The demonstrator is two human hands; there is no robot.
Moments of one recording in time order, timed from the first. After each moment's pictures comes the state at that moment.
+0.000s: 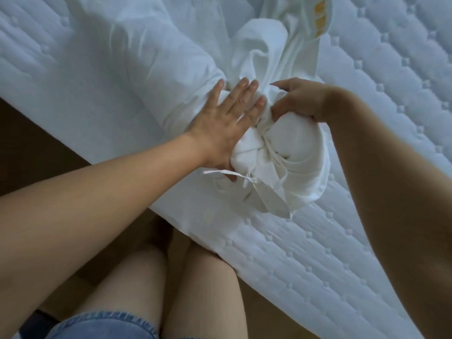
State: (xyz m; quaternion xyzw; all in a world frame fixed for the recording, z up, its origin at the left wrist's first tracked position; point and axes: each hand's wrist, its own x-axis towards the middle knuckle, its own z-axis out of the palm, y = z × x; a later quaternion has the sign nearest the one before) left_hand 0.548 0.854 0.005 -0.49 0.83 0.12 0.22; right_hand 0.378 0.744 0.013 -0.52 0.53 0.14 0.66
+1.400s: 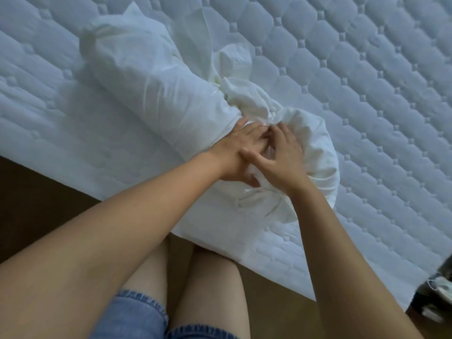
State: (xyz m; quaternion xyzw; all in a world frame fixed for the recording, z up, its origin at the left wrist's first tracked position) left_hand 0.575 0.811 -0.012 -0.38 0.86 0.35 0.05; right_hand 0.448 0.830 0.038 -0.57 0.71 0.07 0.41
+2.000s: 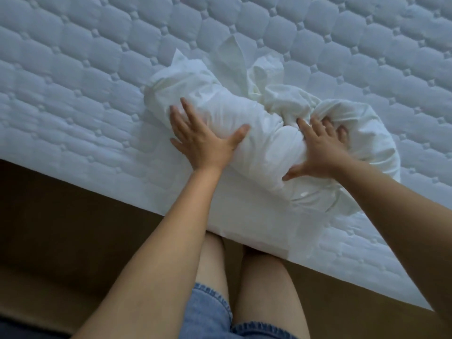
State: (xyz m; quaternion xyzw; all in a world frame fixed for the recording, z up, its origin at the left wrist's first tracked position) left_hand 0.682 0.814 0.010 -0.82 0.47 0.30 -0.11; right_hand 0.459 0.822 0.018 -0.62 0.67 0.26 0.31
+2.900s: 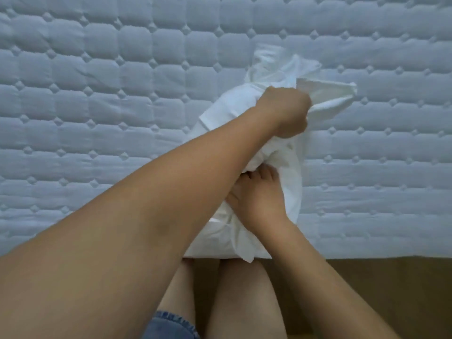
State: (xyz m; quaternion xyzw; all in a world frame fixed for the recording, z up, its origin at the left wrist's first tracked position) left_hand 0.371 0.779 0.043 -0.30 0.87 0.34 0.21; right_hand 0.428 0.930 0.029 -0.55 0.79 0.01 0.28
